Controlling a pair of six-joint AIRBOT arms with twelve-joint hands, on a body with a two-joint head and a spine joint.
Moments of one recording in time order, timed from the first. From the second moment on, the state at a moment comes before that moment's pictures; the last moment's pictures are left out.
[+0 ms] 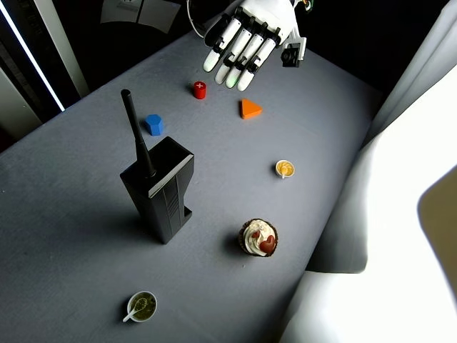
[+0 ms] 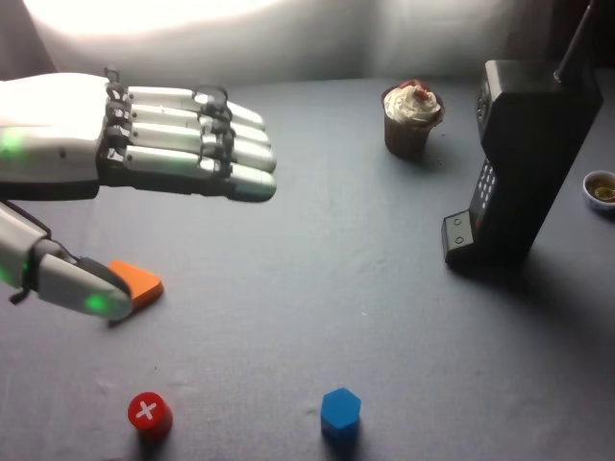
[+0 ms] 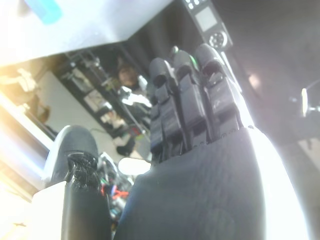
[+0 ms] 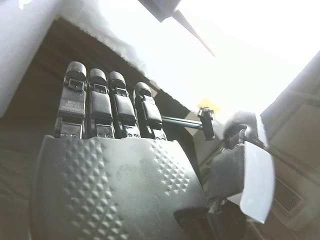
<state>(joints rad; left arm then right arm) 0.52 -0.75 1.68 1.09 -1.47 -0.08 -1.53 -0.51 0.38 0.60 1.64 0.29</state>
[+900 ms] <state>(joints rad) 0.50 -0.76 1.66 1.14 -1.47 0.03 -1.59 -0.58 0.53 0.62 1.64 0.26</state>
